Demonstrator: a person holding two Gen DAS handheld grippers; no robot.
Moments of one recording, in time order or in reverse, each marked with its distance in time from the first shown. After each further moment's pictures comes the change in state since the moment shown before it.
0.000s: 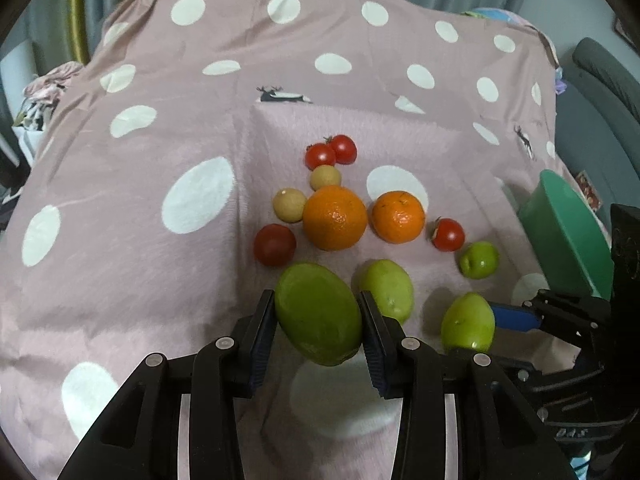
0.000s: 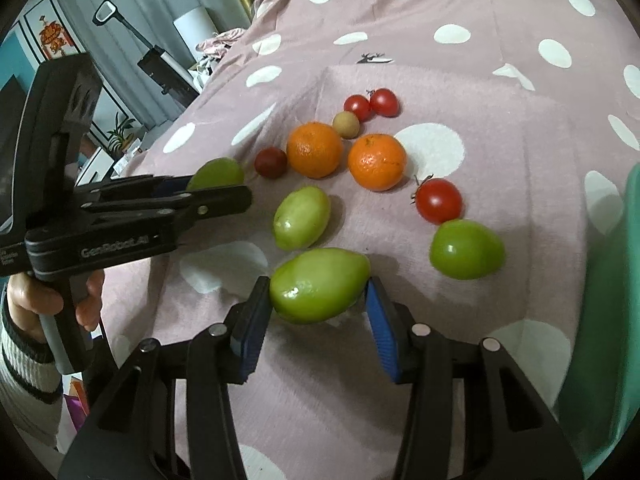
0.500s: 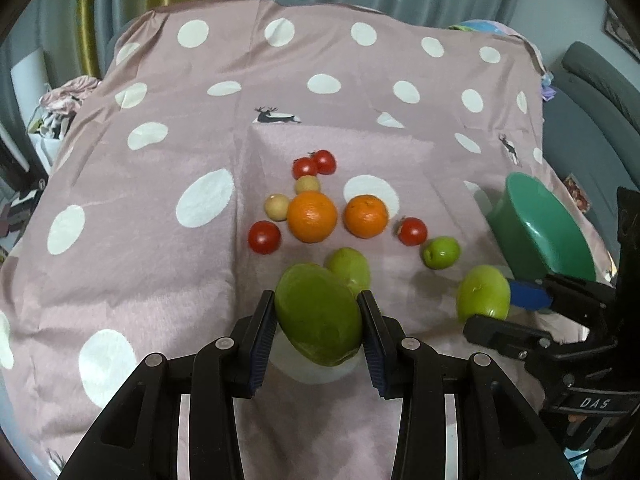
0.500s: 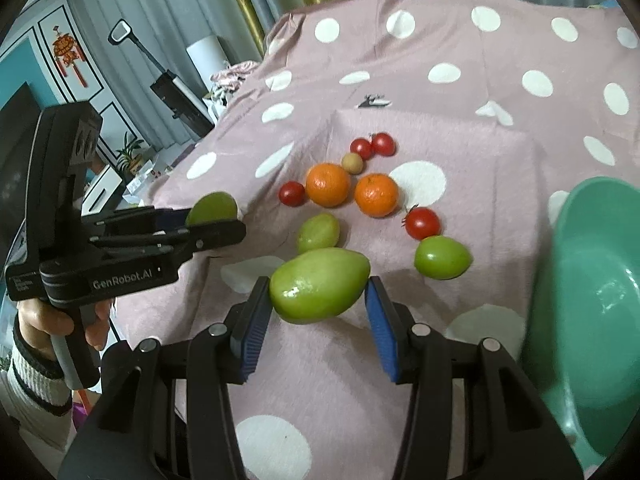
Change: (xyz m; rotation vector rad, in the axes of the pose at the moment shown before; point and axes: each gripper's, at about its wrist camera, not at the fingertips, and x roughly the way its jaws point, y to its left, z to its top) left arm -0.039 -0.023 -0.013 0.009 -0.048 0.012; right arm -0.055 0.014 -0.010 -0.009 -0.106 -0.013
